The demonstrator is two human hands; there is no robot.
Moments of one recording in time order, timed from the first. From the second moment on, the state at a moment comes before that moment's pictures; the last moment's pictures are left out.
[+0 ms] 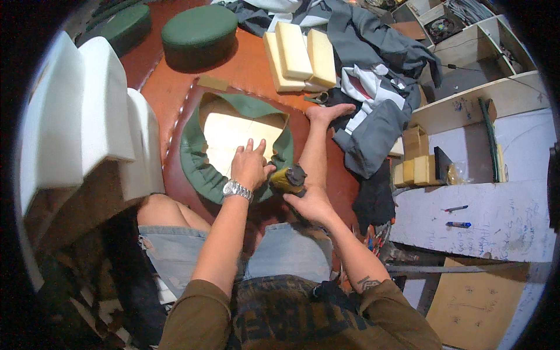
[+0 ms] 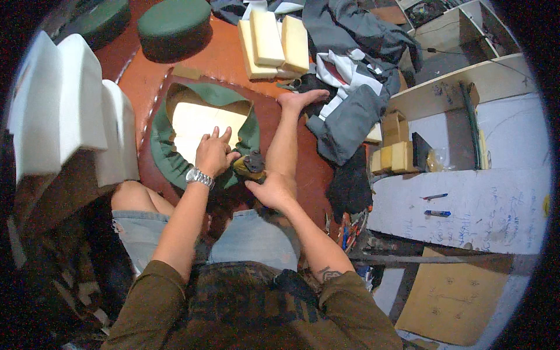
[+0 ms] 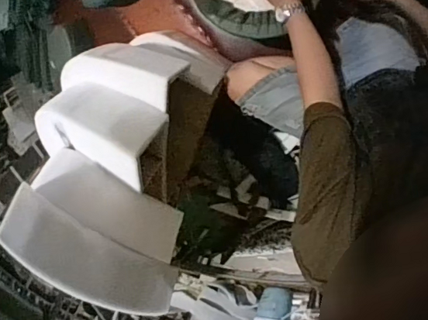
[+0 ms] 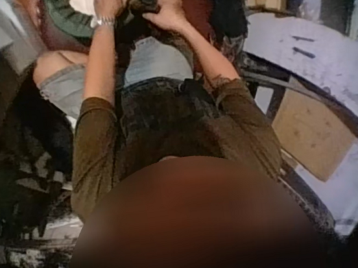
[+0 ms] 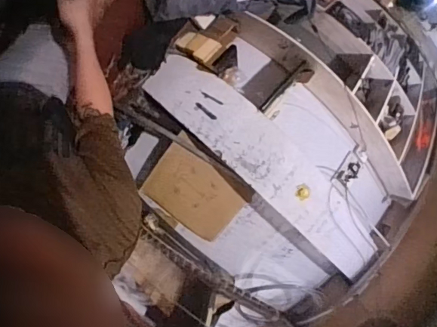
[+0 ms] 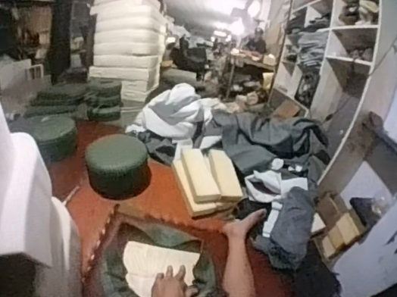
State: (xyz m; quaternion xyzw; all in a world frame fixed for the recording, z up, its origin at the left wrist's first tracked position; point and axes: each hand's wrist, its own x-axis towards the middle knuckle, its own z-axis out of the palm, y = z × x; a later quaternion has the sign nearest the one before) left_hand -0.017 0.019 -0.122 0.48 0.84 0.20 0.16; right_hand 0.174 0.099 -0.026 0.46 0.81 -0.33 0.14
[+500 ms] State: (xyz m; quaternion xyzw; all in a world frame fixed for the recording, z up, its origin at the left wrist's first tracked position) left_hand -0.035 -0.013 -0.113 0.35 0.76 0.47 0.28; right_hand 0.426 0.160 -0.150 0.70 0.63 -0.28 0.16
